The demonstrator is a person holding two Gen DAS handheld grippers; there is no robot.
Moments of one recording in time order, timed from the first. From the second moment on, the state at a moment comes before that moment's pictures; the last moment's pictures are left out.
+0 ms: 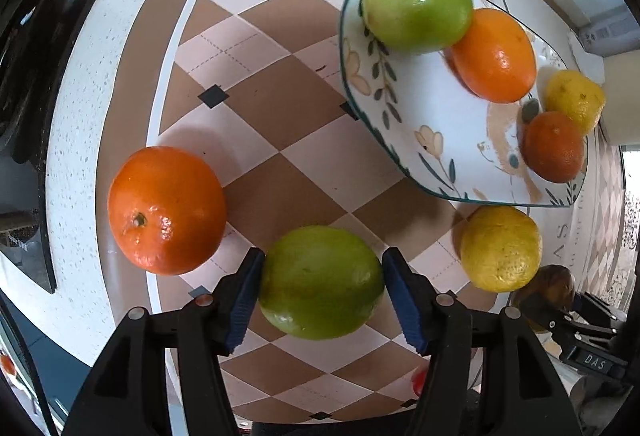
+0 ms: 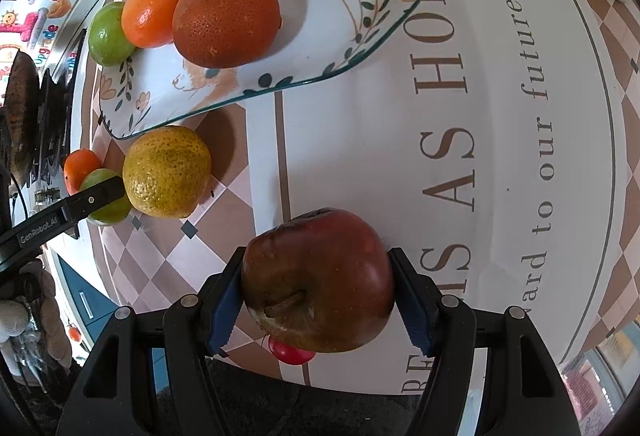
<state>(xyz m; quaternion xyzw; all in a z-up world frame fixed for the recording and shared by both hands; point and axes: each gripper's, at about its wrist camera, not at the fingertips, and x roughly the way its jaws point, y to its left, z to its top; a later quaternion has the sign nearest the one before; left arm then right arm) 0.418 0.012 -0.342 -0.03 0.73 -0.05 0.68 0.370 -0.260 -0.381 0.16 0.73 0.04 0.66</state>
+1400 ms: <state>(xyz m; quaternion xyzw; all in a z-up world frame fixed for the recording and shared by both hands) 0.486 -0.068 -0.309 -0.04 0.72 -0.06 0.69 0.468 -0.289 -0.340 0.16 0.66 0.04 0.74</state>
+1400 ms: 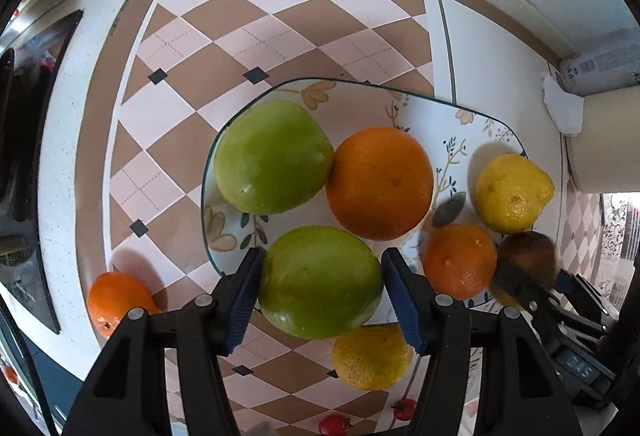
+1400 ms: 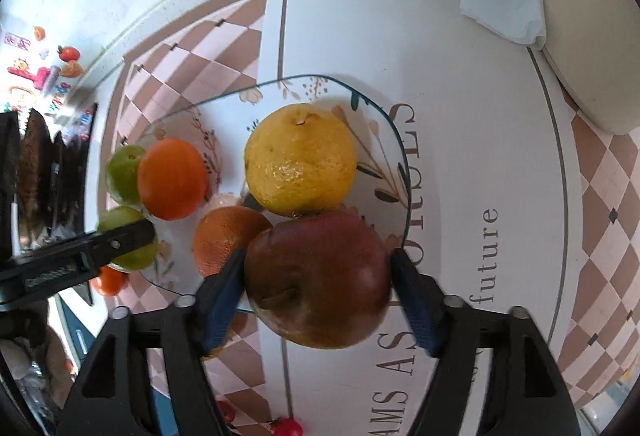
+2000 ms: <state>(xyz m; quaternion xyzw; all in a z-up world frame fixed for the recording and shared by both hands) 0.454 -0.040 -0.256 0.00 0.66 -0.02 0.75 0.431 -0.270 -0.292 0.09 0.64 0.00 0.76</state>
